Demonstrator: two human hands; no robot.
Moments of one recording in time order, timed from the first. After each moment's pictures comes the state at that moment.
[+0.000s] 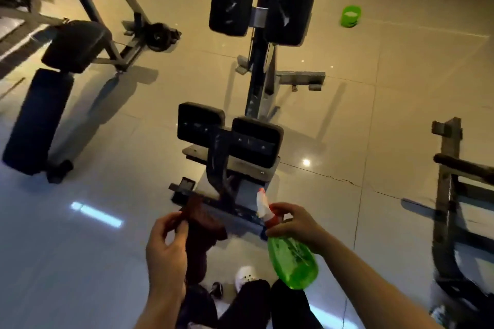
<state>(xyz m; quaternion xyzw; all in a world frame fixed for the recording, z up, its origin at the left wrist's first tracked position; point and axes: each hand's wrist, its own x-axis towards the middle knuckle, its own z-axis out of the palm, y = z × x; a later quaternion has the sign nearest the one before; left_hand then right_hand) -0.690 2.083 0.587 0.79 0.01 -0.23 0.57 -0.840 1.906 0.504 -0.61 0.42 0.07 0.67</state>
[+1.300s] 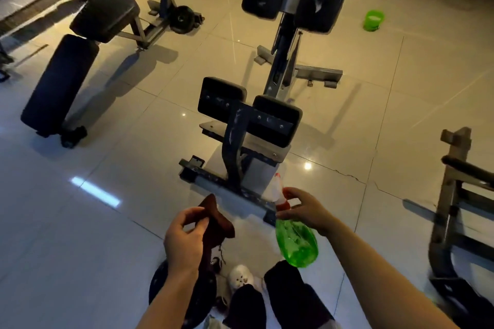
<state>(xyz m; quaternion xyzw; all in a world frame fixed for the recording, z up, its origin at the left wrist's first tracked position) -0.716 2.185 0.536 0.81 -0.01 -0.24 0.54 -0.850 1.966 0.473 -0.69 0.41 0.10 0.59</state>
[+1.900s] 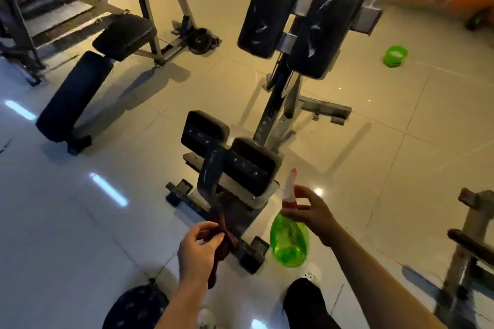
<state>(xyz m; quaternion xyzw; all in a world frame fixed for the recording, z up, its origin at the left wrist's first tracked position) -0.752 1.968 0.520 0.81 0.07 -0.26 0.53 -0.847 1.739 0.491 -0.63 0.37 -0.01 0.68</state>
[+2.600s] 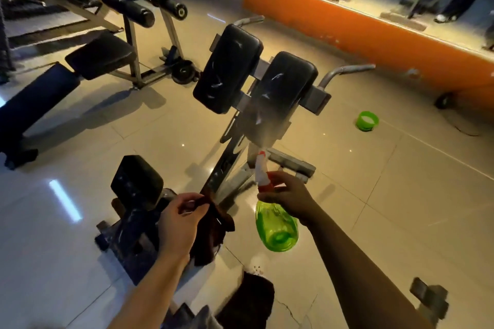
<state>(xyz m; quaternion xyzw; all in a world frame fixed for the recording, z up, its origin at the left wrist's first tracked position) -0.698 1.659 0.569 0.76 0.02 -0.19 0.62 -0.766 1.433 0.564 -0.78 0.26 0.01 0.57</state>
